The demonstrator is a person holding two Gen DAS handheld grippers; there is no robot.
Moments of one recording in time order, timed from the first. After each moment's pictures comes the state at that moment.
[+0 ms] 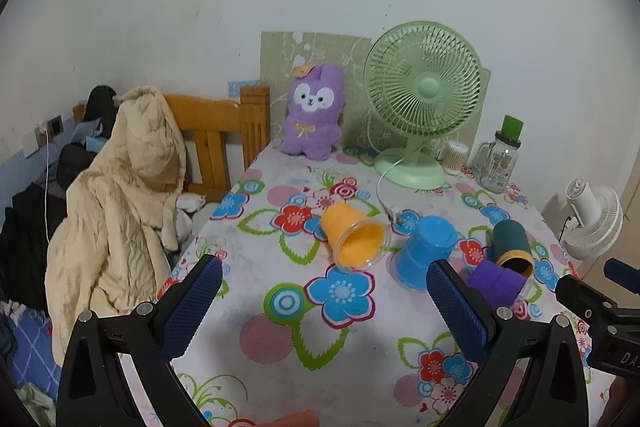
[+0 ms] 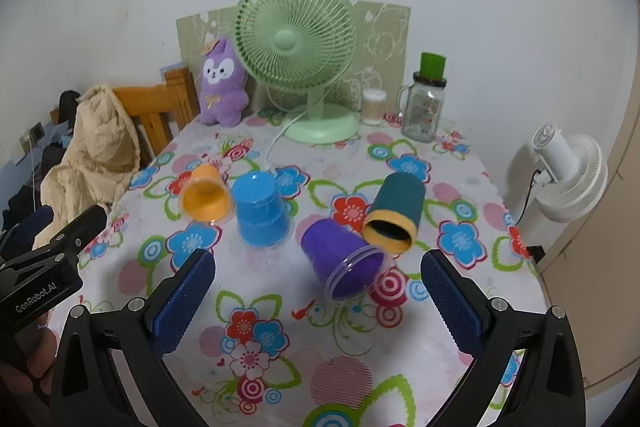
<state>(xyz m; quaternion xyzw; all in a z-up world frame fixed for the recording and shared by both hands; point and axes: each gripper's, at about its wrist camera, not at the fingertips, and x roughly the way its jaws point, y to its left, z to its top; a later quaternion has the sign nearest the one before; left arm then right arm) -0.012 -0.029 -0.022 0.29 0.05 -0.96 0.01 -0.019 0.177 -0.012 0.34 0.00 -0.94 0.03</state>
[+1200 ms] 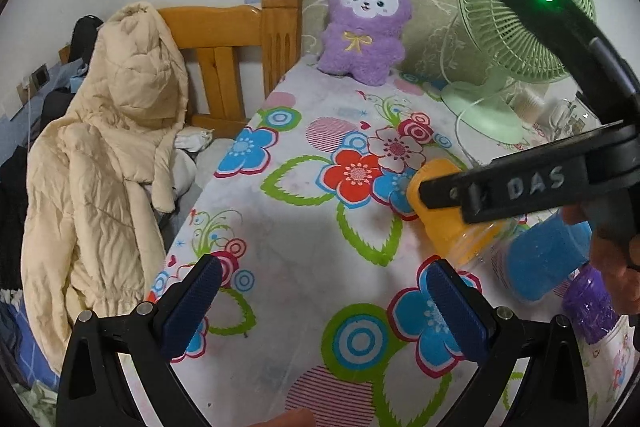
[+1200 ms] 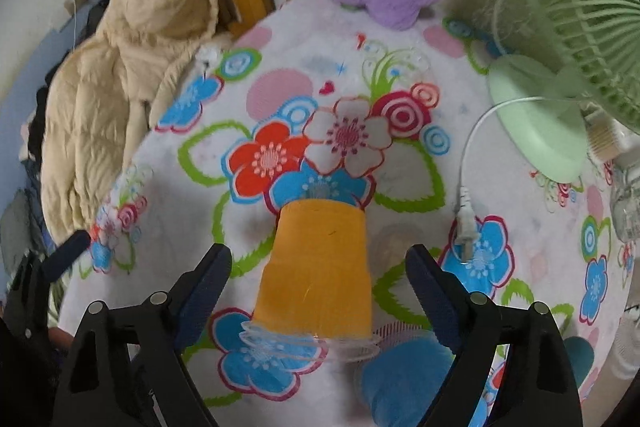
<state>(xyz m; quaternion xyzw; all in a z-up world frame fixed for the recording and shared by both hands) -0.138 -0.093 -0.102 0.43 0.06 -0.90 0.03 -0.274 0.003 -0.095 0.57 0.15 -0.77 0.23</state>
